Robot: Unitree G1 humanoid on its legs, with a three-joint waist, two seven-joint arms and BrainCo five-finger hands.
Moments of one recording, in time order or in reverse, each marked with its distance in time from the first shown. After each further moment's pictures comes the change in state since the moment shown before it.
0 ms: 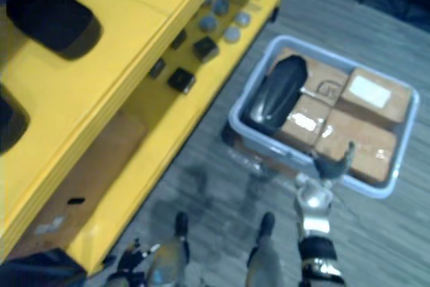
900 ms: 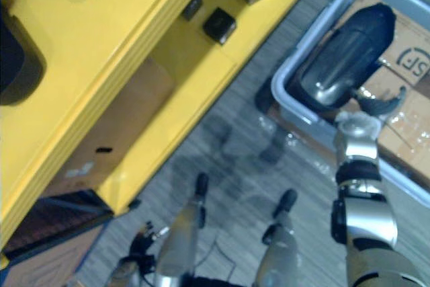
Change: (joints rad) left arm -0.085 -0.010 -0.122 0.048 -0.152 -0.047 -0.022; right arm -0.495 -0.389 0.066 0.439 0.083 0.217 0.066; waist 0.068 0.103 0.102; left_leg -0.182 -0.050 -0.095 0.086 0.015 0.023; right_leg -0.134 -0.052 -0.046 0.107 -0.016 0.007
